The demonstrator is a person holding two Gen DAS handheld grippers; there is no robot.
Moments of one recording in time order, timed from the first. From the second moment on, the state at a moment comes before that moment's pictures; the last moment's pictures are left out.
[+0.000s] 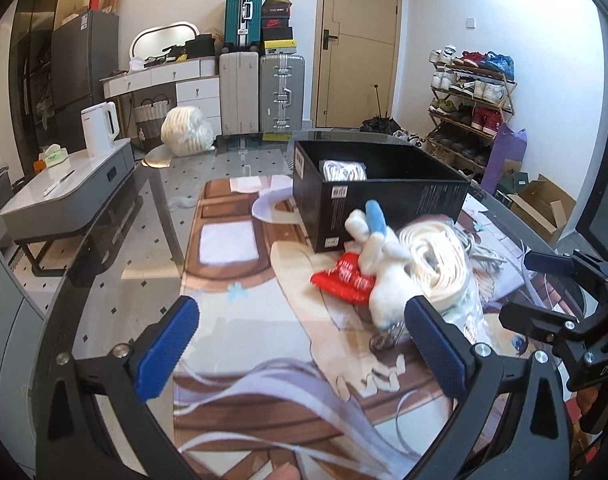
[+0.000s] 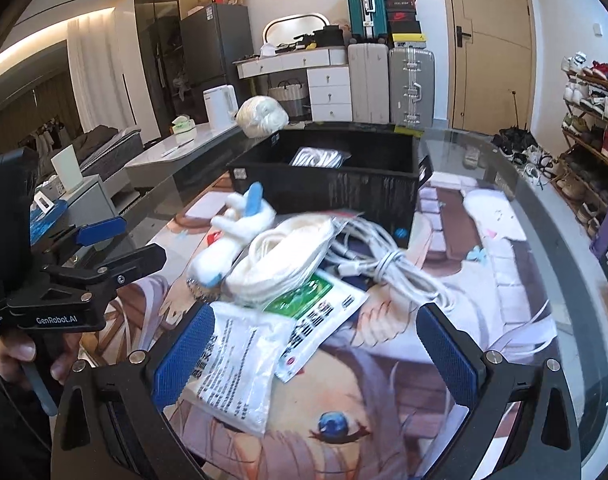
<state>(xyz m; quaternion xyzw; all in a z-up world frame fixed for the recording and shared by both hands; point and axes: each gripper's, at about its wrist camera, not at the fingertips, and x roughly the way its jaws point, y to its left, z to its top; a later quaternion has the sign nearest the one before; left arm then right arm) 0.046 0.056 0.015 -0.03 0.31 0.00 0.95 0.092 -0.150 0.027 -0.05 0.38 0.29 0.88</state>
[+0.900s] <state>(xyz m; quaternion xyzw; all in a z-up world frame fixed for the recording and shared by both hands) 0.046 0.066 -0.018 -0.05 0.36 0.00 0.93 0.078 -0.115 -0.010 -0.11 0.40 0.30 0.86</state>
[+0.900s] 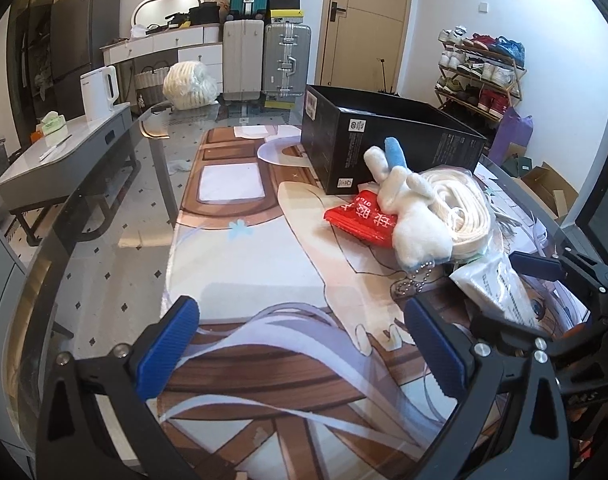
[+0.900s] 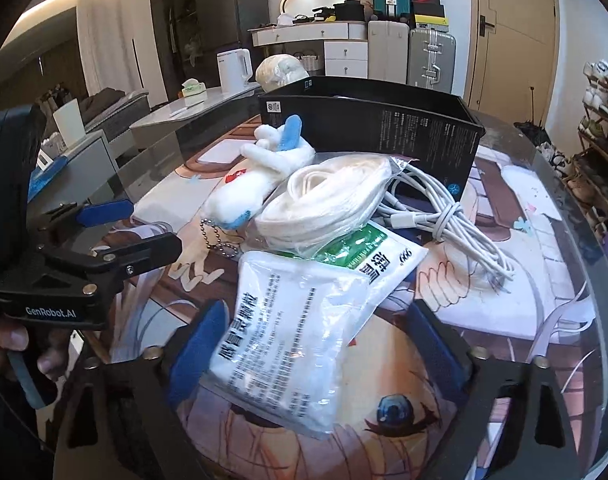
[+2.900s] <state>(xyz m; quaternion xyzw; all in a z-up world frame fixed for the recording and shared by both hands) 0.116 0.024 0.009 -0.04 0.37 -0.09 0.92 0.075 -0.185 0.012 -0.06 0.36 0.31 0.88</state>
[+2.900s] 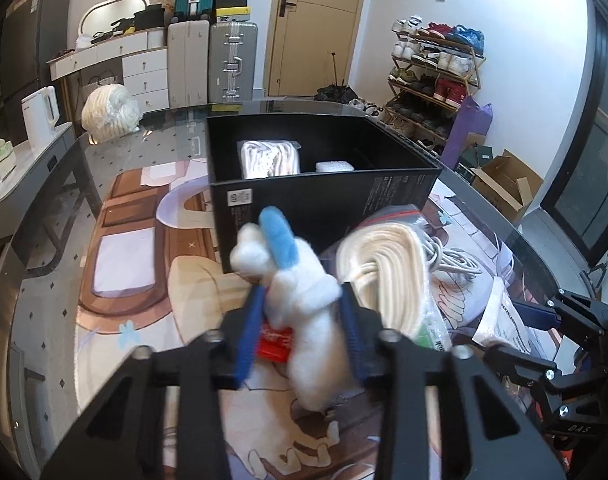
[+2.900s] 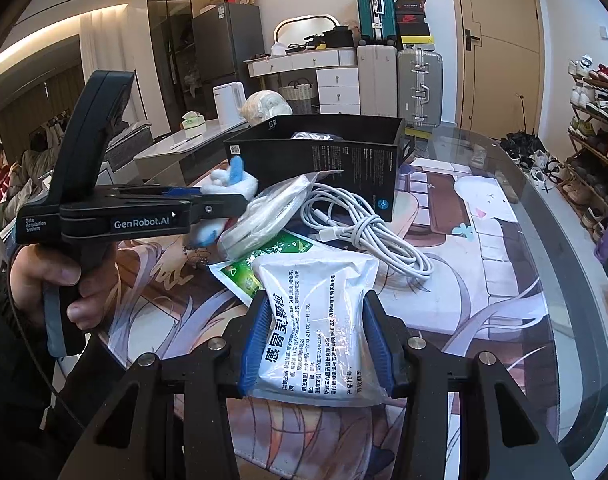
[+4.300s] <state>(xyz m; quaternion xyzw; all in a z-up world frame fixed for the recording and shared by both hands) 0.077 0.028 0.053 -0.01 0.30 -0.03 0.95 0.101 -0.179 0.072 -0.06 0.31 0.30 0.90</state>
